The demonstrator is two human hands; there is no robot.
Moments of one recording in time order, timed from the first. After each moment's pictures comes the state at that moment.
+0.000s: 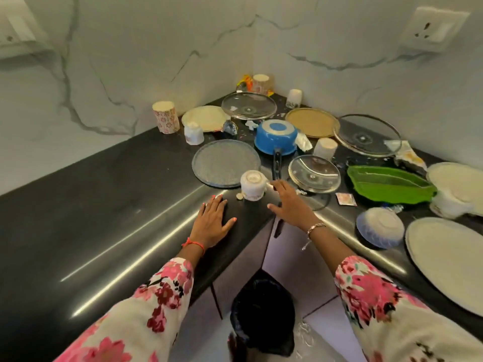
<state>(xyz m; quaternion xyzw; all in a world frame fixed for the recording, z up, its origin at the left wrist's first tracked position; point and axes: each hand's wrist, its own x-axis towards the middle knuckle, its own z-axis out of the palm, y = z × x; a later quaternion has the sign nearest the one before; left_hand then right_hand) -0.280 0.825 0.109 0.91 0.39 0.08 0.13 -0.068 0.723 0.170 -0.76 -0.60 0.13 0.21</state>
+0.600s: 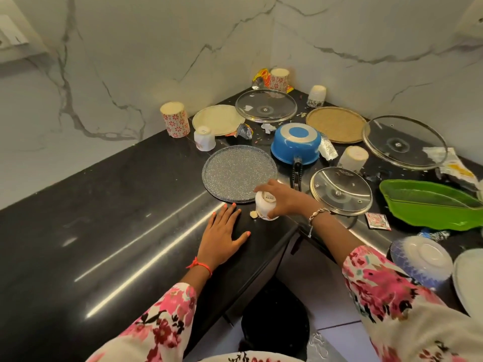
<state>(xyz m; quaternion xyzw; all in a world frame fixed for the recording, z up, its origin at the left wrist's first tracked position) -0.267 0.857 0.097 0.90 0.40 0.10 0.13 -0.051 0.832 0.187 -0.68 -0.67 0.27 0.07</state>
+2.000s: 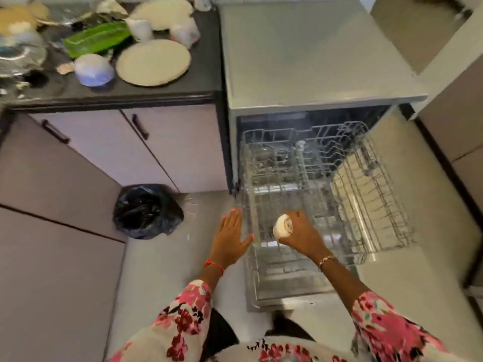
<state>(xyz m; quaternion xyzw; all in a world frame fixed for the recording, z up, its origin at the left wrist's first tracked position) -0.290 0.157 0.007 0.96 0.01 -0.08 0.27 -0.227 -0.044 0.045 -0.92 -0.06 0.26 0.28</state>
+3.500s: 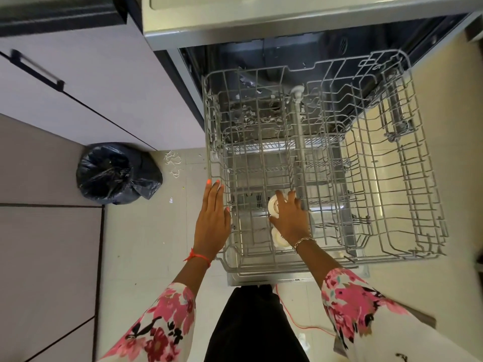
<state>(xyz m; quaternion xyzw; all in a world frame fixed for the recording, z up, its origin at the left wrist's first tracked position) -0.206 0.079 -0.099 0.96 0.10 0.02 0.26 -0.138 -0.101 -0.117 -0.94 -0.10 0.30 0.08</state>
